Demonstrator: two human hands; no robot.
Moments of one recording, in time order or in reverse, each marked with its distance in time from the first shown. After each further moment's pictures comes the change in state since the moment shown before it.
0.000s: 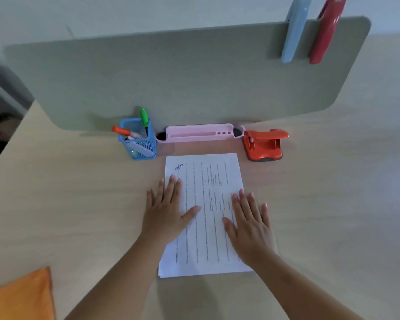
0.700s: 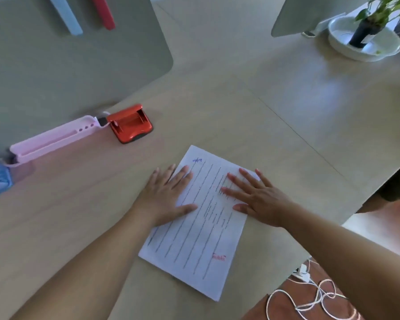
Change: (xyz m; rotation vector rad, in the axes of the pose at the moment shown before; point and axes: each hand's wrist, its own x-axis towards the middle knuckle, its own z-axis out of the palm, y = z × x) left_hand 0.008 0.235 0.022 0.283 -0.209 0.824; right_hand -0.147 0.255 -0.053 -0.148 -0.186 -0.041
